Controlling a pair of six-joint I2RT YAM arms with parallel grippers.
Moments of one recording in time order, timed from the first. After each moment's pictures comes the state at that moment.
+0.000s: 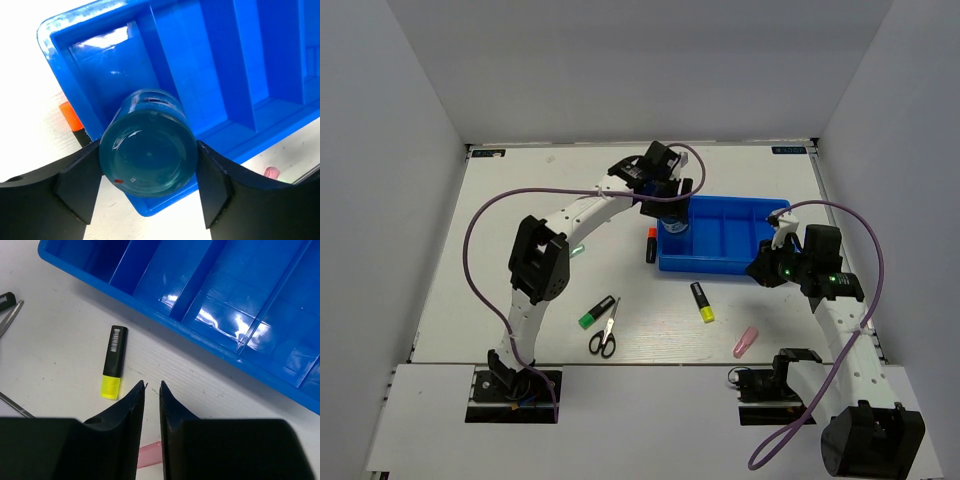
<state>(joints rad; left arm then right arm) -0.70 2.15 1.98 -0.74 0.15 -0.37 -0.02 0.84 0.66 -0.59 -0.56 -0.17</state>
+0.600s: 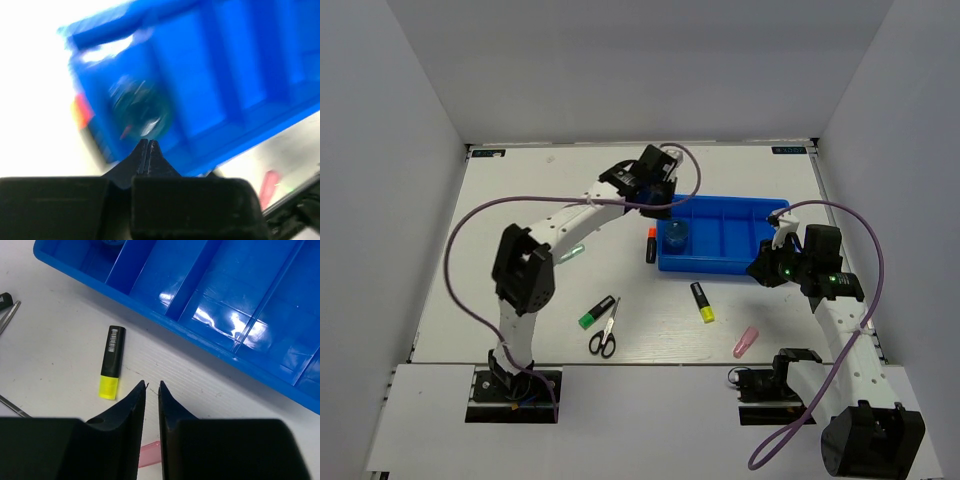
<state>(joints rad) -0.73 2.08 1.94 -0.70 0.07 -0.37 -0.02 0.84 0.66 -0.59 -0.55 -0.17</state>
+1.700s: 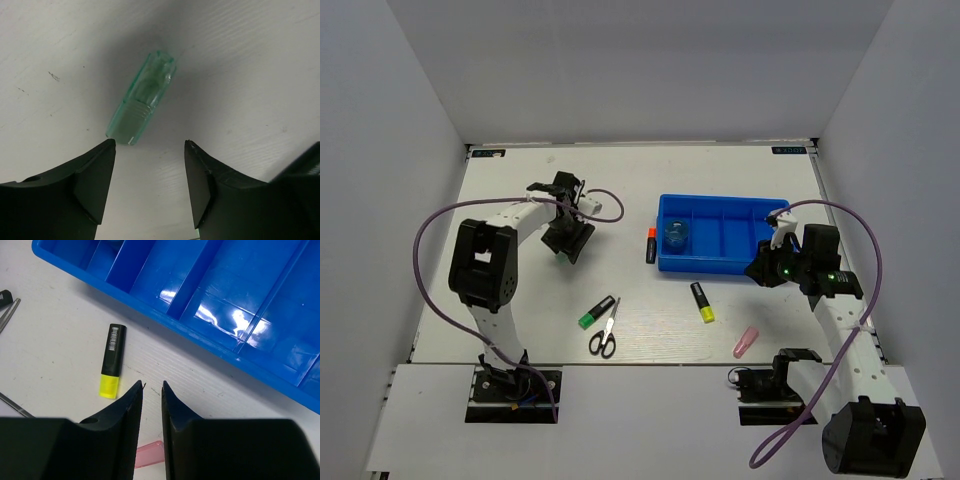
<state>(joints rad) -0.29 1.85 1.32 -0.84 0.04 0.30 -0.01 0.86 0.66 -0.59 -0.55 -0.17</state>
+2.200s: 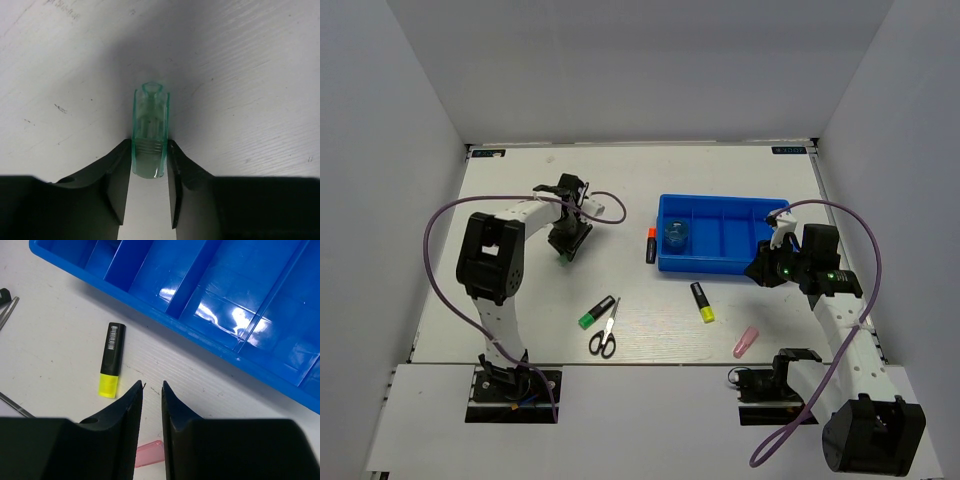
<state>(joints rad) -0.28 1.96 1.34 -0.78 0.00 0.34 -0.01 0.87 0.66 -0.59 -0.55 -0.18</state>
